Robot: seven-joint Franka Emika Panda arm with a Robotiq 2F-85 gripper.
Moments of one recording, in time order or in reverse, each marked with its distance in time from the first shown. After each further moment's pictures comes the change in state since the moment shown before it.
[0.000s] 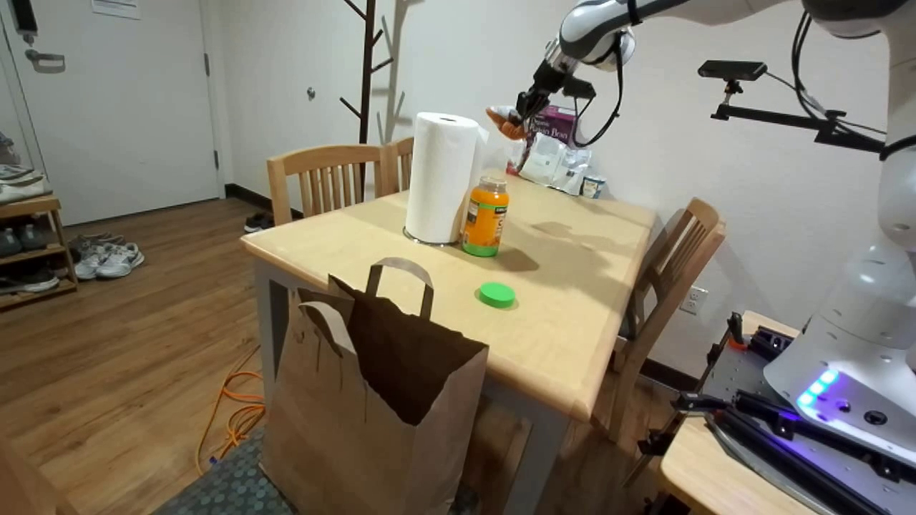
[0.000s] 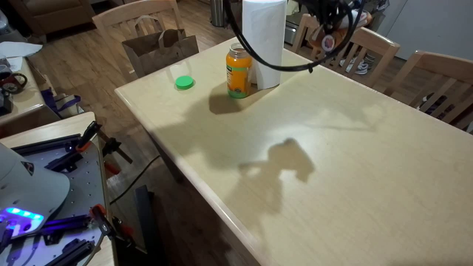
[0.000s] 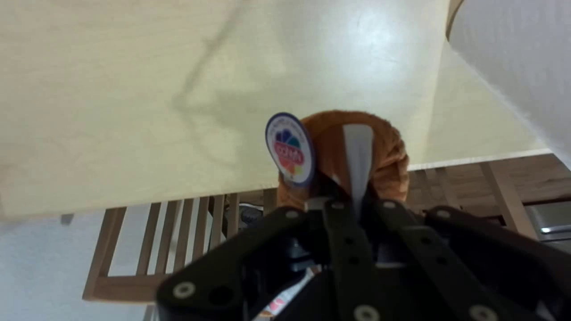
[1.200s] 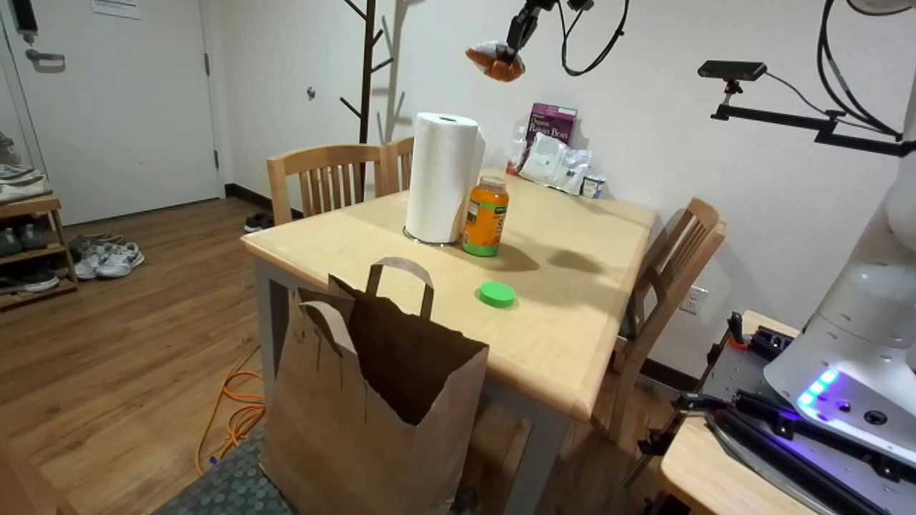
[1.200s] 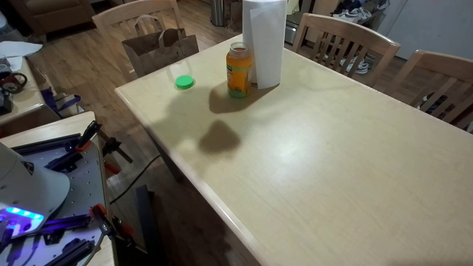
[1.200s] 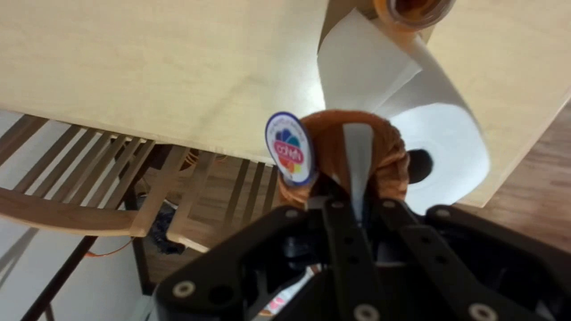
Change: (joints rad) arm 0.224 -0.122 0.014 0.235 -0.166 -0.480 -0.039
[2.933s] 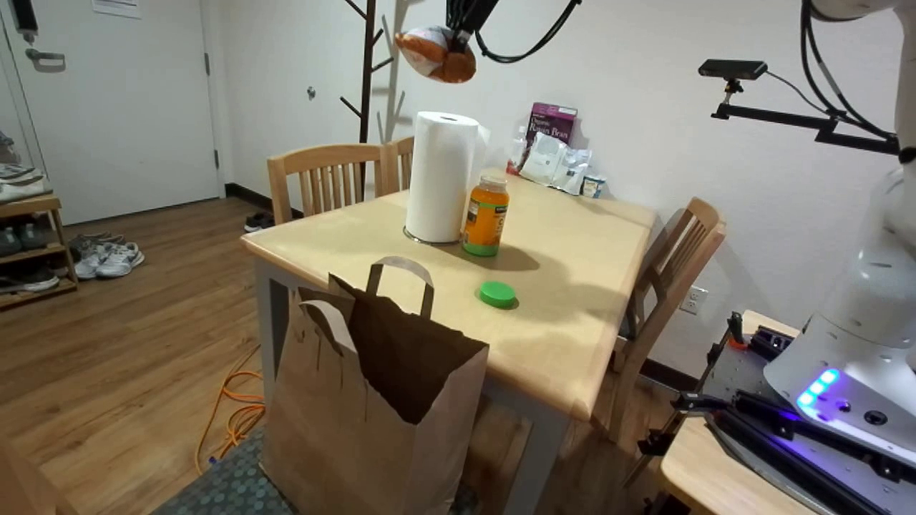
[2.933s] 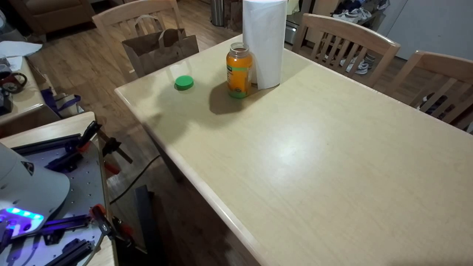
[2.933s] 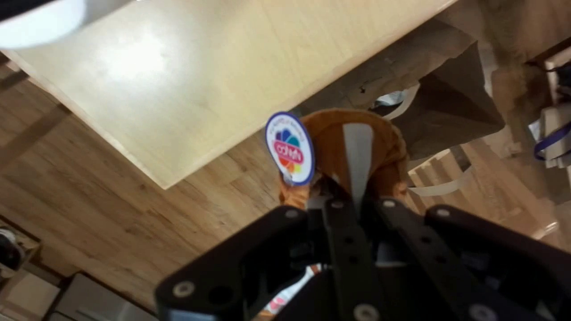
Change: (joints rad) arm 0.202 0.095 0.216 0.156 0.122 -0.265 -0.402
